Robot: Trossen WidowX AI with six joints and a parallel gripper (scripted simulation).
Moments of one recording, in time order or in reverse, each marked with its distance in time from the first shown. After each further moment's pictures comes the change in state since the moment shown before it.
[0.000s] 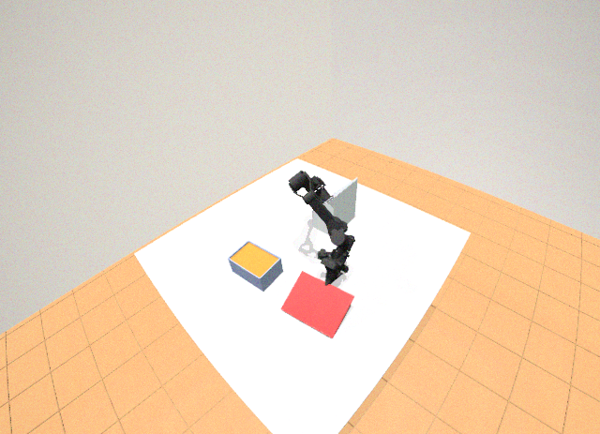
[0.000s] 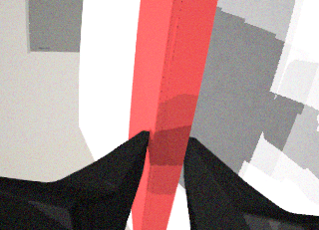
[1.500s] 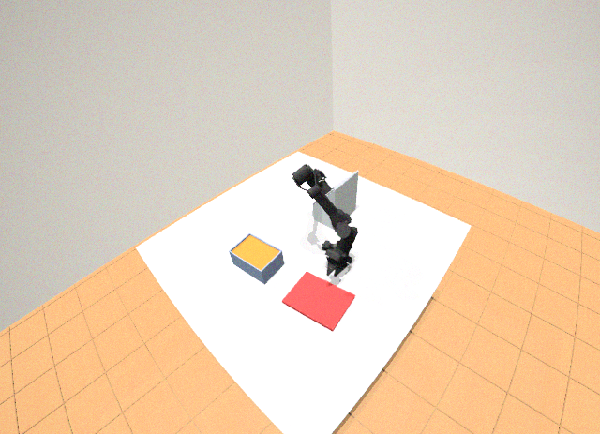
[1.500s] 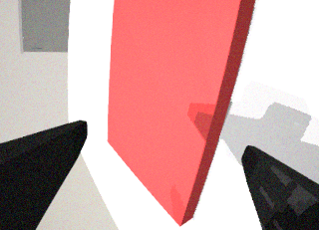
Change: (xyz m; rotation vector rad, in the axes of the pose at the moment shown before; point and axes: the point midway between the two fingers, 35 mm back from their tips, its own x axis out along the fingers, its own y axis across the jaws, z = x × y) arm -0.009 -0.029 0.000 0.002 -0.003 -0.021
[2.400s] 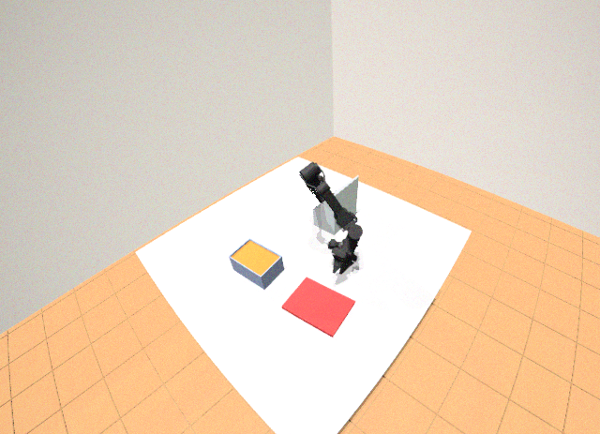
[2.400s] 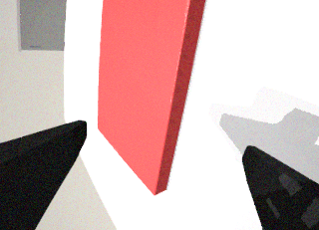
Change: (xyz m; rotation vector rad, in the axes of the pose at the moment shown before) arm -0.037 -0.027 -0.001 -0.010 0.002 -0.010
